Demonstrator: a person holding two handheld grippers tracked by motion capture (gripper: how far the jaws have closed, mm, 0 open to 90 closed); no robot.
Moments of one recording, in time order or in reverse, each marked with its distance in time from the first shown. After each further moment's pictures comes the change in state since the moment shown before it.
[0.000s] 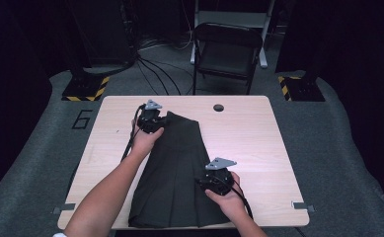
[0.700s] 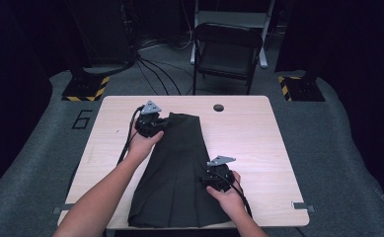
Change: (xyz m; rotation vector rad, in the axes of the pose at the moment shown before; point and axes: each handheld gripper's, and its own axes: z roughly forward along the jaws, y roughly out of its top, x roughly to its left) left arm -0.021 0.003 -0.030 -0.073 -0.075 0.070; right arm -0.012 -0.004 0.007 0.057 -0.057 0.081
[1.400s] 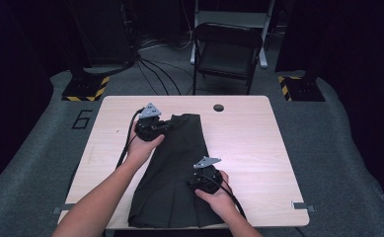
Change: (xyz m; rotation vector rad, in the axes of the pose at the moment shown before) left arm -0.019 0.001 -0.017 -0.046 -0.073 0.021; right arm 0.026 0.009 0.023 0.043 0.043 -0.101
